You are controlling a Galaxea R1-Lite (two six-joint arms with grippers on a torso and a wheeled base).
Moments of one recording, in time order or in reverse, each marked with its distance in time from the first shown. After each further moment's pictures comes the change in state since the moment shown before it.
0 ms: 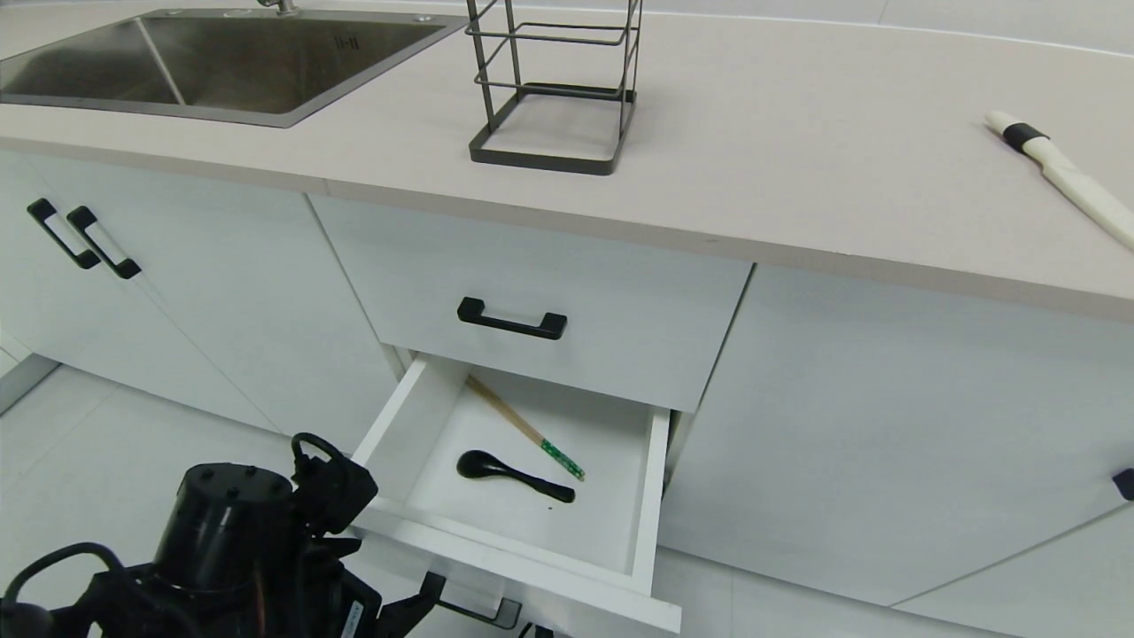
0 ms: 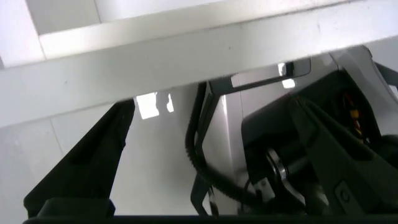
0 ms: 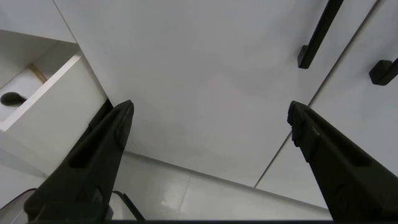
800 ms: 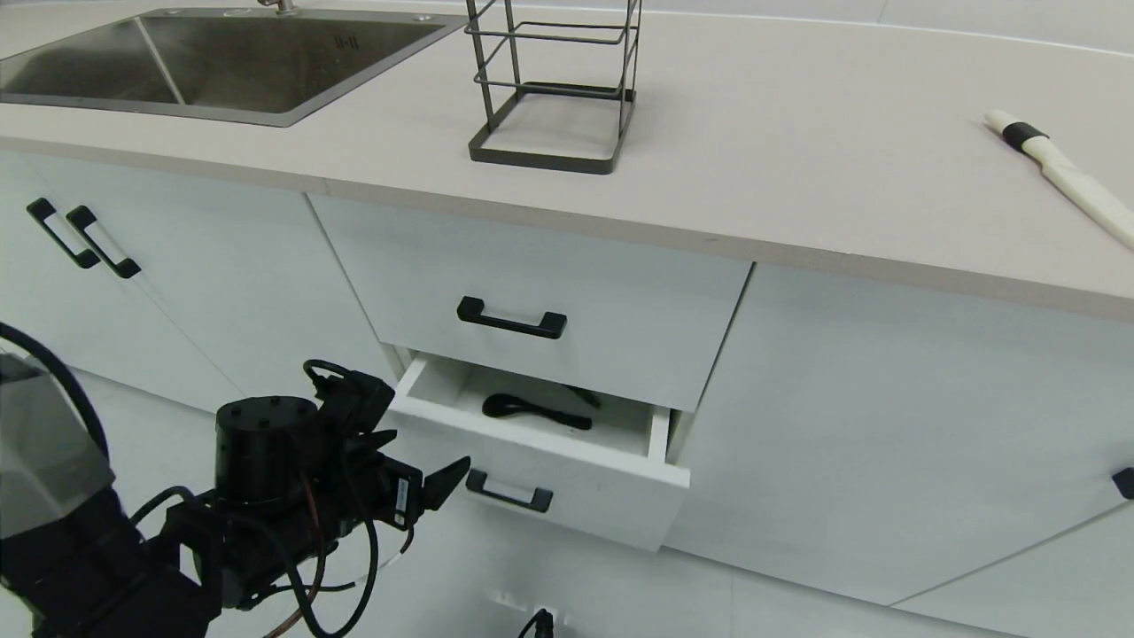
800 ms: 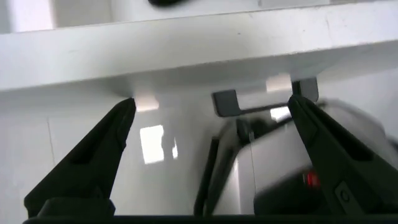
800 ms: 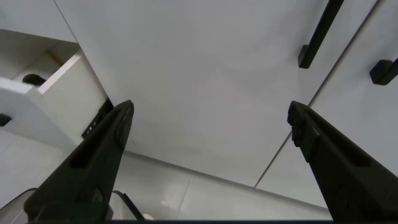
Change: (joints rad) left arm 0.086 0.239 -0.122 -0.436 -0.014 -0.010; right arm -0.001 0.000 0.000 0.000 0.000 0.001
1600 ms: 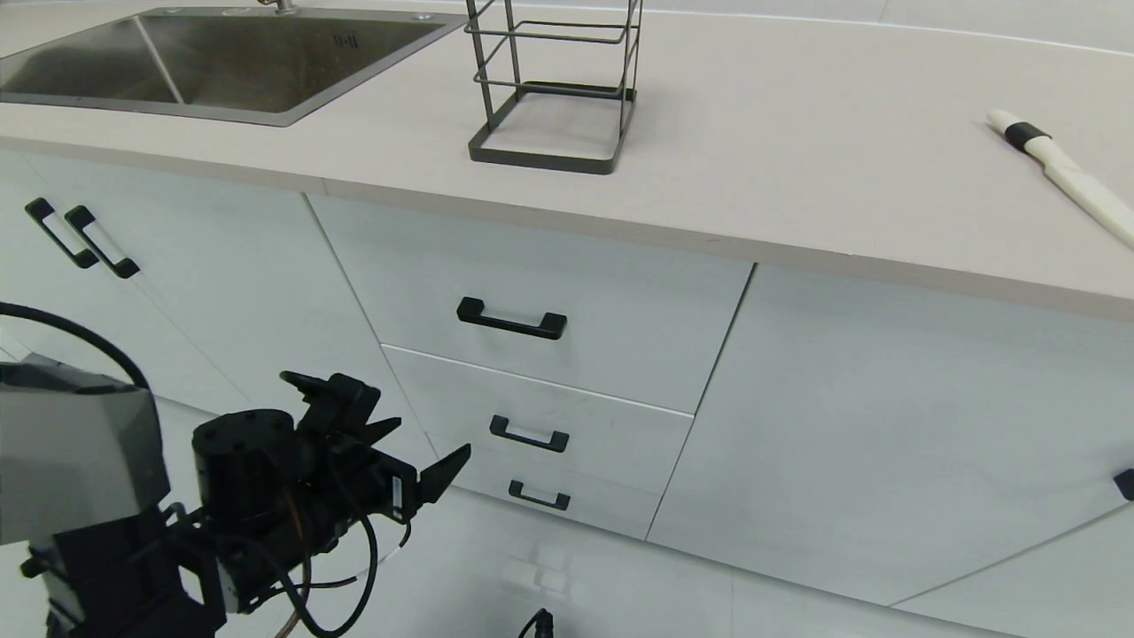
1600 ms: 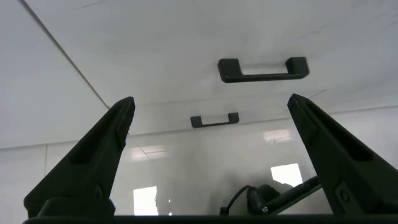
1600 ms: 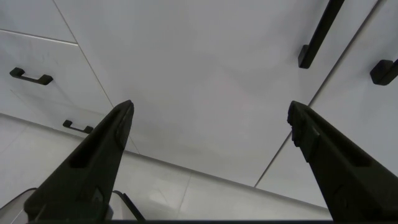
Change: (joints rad) left arm 0.041 0.100 0.103 -0.348 -0.094 -0.007; right arm 0.000 0.000 0.000 0.000 0.000 0.000
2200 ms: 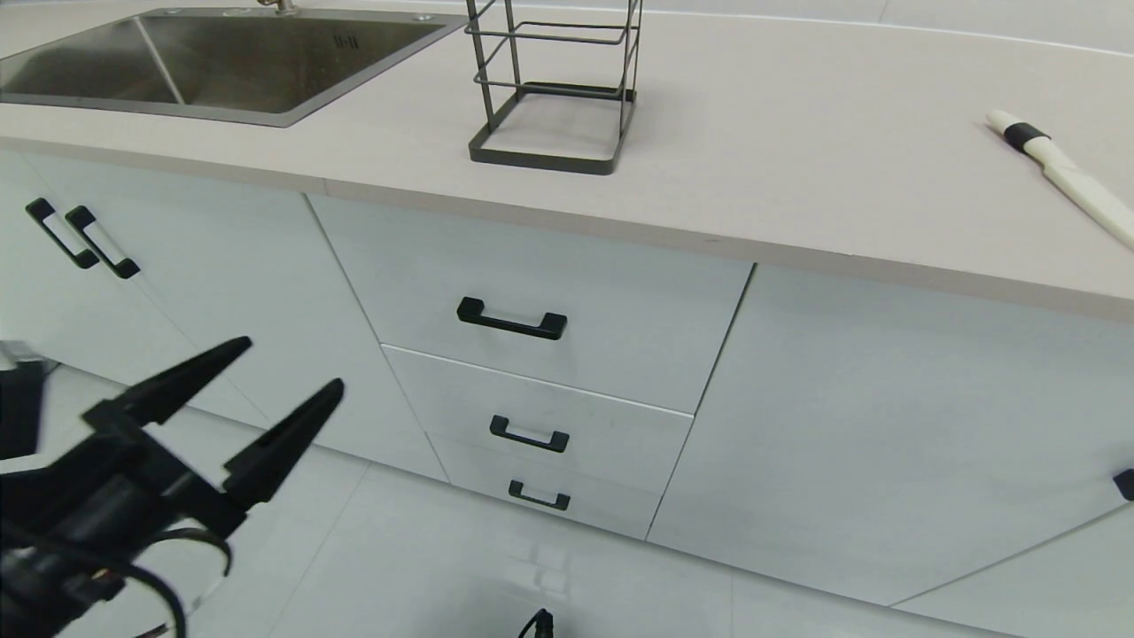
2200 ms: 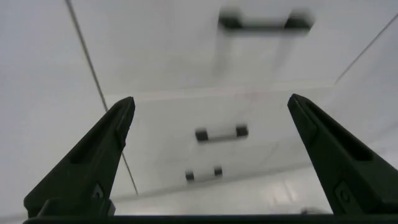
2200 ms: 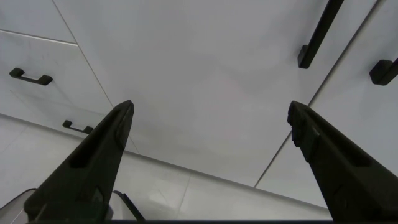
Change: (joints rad) left arm 0.034 -0.718 0.170 0.050 -0.027 0.004; right arm 0.000 0.000 0.000 0.000 0.000 0.000
